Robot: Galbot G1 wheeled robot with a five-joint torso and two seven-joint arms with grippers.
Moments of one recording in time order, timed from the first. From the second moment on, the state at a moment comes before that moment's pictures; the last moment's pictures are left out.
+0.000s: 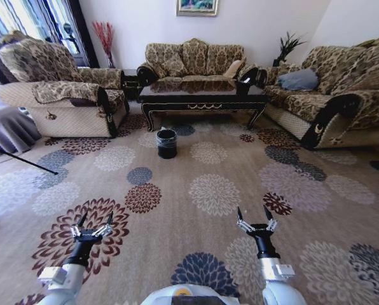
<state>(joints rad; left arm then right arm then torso) 1.95 -1.15 -0.80 -2.18 -0.49 -0.24 -0.04 -1.77 1.38 0.63 2.06 0.07 0.40 0.06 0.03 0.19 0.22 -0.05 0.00</state>
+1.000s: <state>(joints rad) 1.95 -1.15 -0.80 -2.18 -0.49 -0.24 -0.04 -1.77 1.38 0.63 2.06 0.07 0.40 0.06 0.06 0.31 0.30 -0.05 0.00</state>
